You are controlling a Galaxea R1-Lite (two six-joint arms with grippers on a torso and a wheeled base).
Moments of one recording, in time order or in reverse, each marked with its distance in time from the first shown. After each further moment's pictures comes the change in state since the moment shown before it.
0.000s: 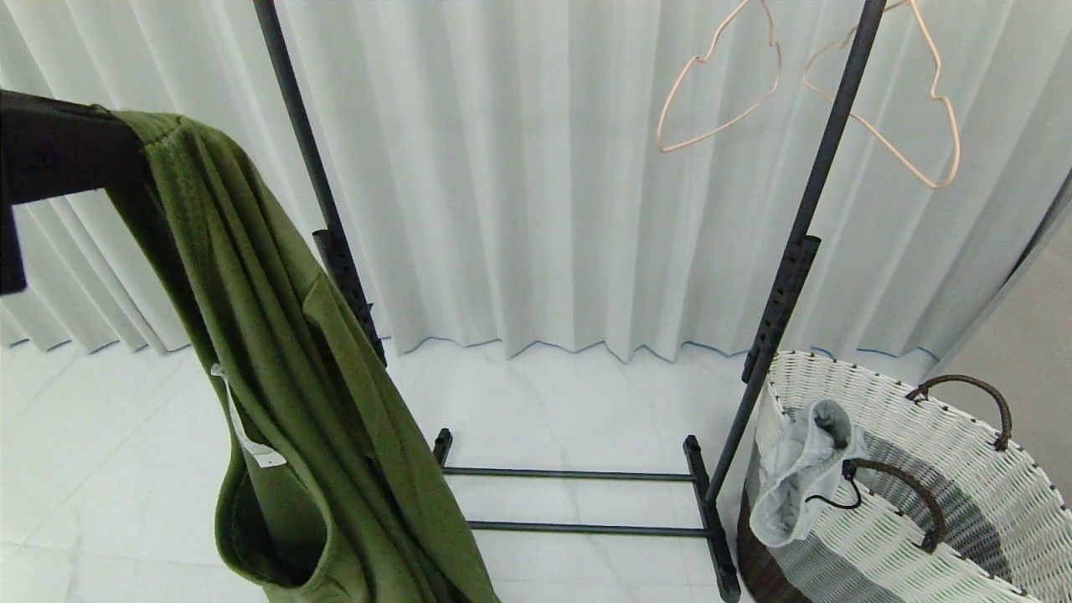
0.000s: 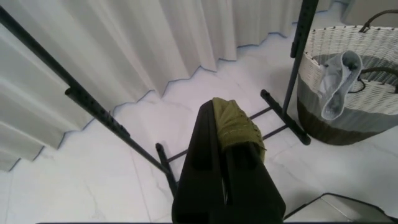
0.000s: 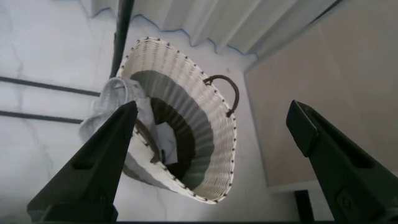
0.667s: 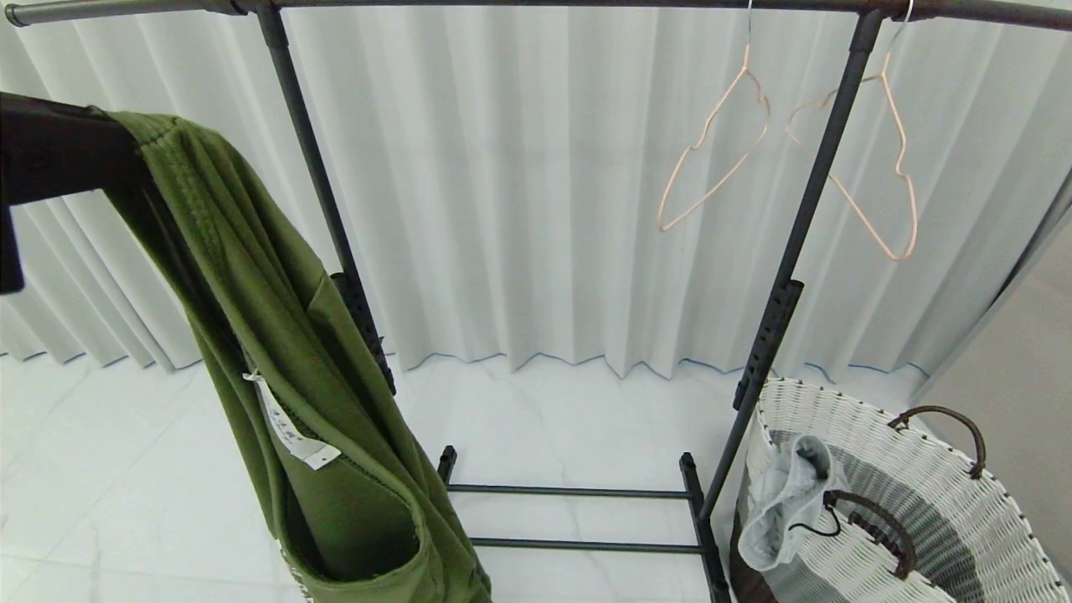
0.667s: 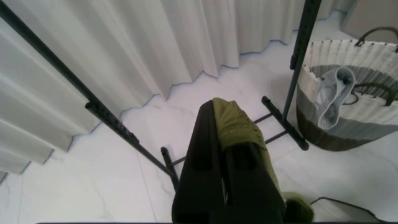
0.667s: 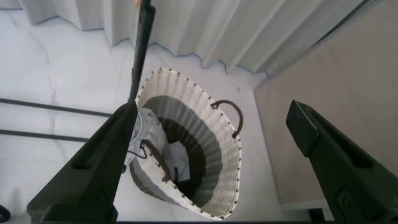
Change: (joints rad) left arm 0.006 -0.003 0.004 -0.001 0.000 -0.001; right arm -0.008 -0.003 0.008 -0.047 0.080 0.043
